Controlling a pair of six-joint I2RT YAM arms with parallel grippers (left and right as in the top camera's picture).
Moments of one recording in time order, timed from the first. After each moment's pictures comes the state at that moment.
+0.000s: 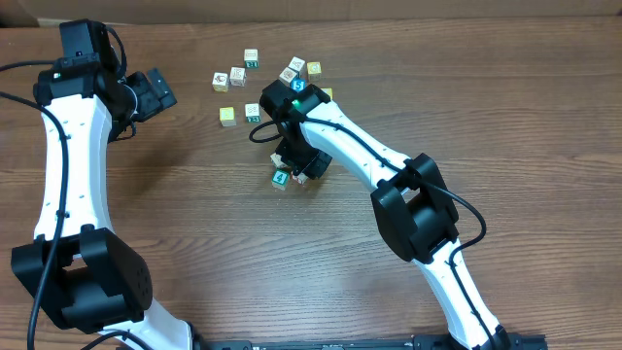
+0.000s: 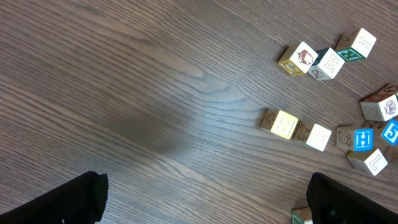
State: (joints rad) left arm 0.20 1.82 1.70 -1.02 0.05 -0.36; right arm 0.68 2.43 2.10 -1.21 0.00 1.22
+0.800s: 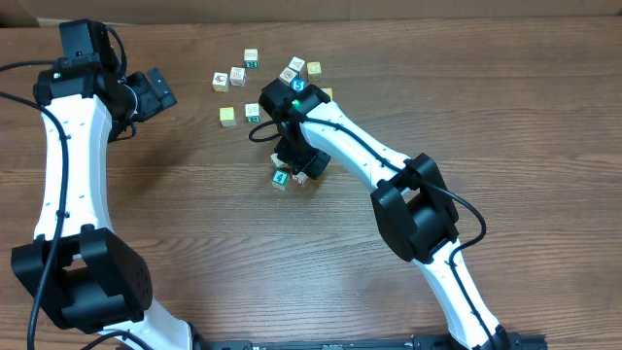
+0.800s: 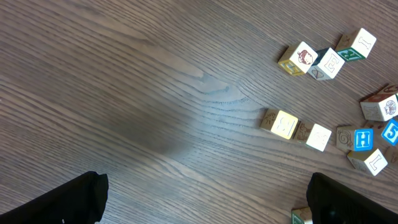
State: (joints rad) left arm 0.20 1.82 1.70 -1.02 0.05 -0.36; right arm 0.67 2.43 2.10 -1.19 0.00 1.22
